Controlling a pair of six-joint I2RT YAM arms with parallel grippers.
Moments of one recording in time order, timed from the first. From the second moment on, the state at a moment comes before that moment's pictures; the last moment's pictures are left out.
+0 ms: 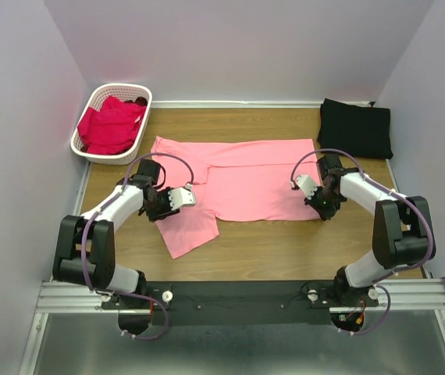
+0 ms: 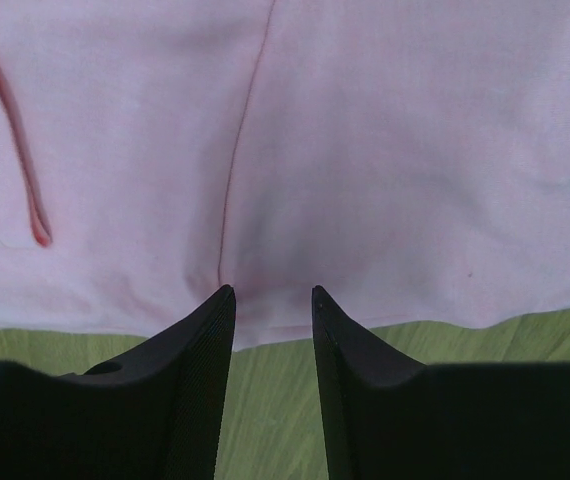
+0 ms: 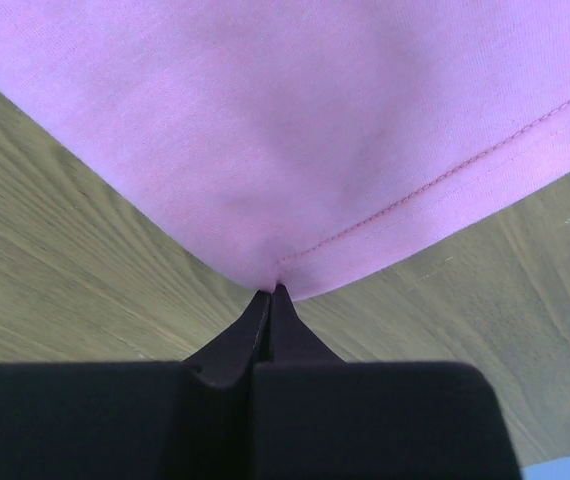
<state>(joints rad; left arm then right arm) -0.17 1.42 0.79 -0.64 0.30 1.14 0.13 1.56 0.87 -0.74 -0.07 -0.81</state>
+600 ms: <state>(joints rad) -0.18 1.43 0.73 -0.58 0.24 1.19 0.13 1.54 0.86 -0.74 -0.04 -0.81</state>
